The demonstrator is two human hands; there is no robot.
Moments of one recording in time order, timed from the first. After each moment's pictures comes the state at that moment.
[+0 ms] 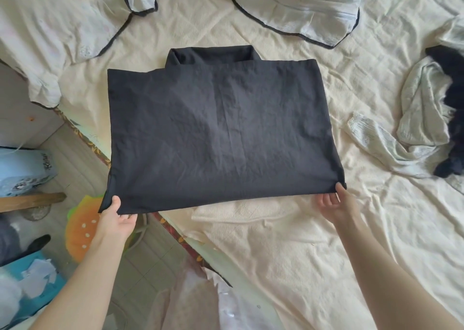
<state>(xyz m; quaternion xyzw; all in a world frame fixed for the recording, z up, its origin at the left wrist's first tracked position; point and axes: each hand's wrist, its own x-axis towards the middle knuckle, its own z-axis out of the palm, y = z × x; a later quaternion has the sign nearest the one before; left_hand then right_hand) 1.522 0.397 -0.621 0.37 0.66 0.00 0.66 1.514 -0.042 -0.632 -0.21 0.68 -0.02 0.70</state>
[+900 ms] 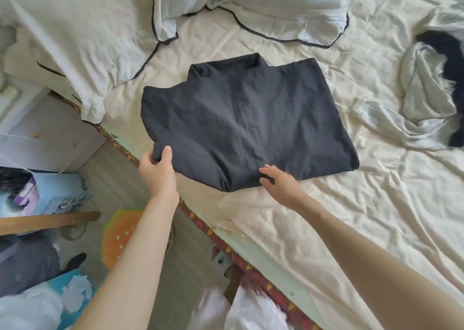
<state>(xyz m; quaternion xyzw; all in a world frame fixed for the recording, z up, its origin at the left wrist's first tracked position) 1.545 0.332 -0.521 0.68 0.41 0.04 0.60 1.498 0.104 -0.607 -0.87 0.08 0.31 0.38</state>
